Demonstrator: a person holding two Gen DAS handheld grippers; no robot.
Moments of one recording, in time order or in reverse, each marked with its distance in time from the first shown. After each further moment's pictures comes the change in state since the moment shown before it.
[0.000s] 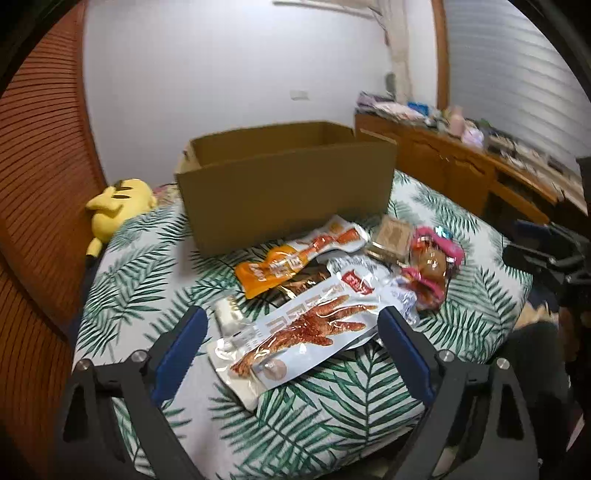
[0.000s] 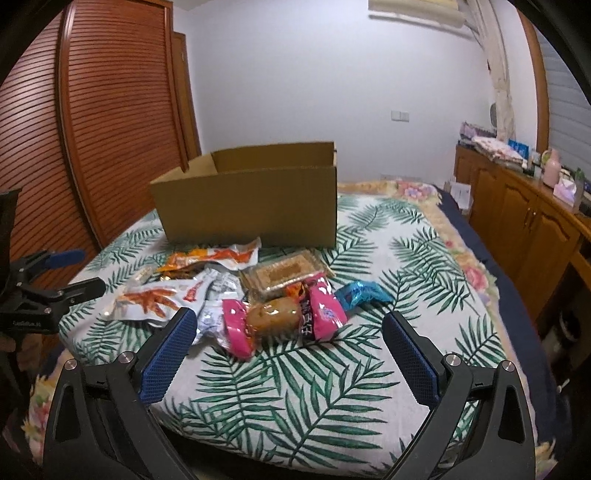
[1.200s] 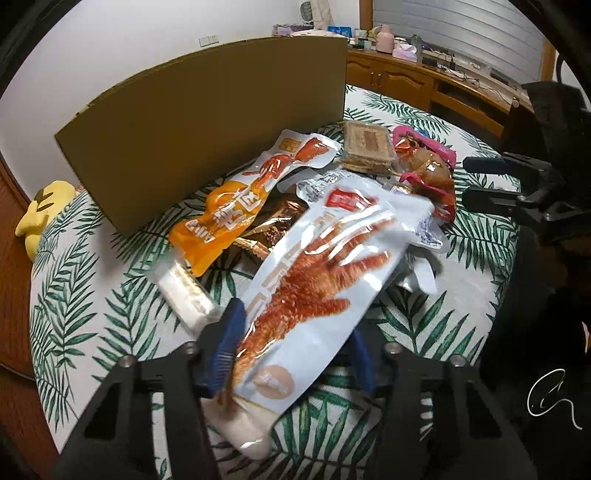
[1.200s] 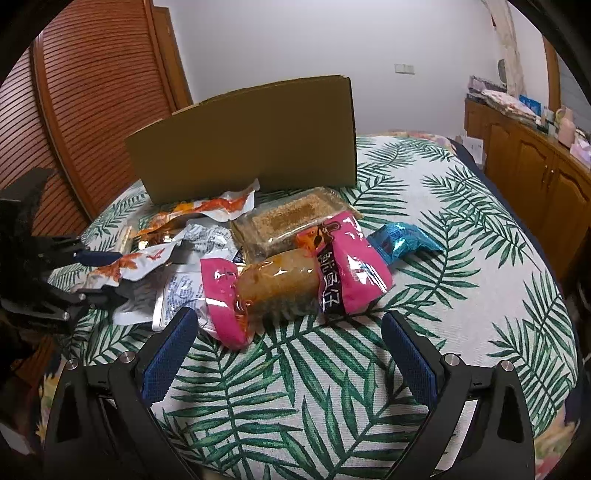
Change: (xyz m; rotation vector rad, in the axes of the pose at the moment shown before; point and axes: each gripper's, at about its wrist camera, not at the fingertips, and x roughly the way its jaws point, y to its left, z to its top) left arm 0.071 0.016 -0.011 0.250 0.253 -0.219; right arm 0.074 0.001 -0.022 0.067 0.151 0.050
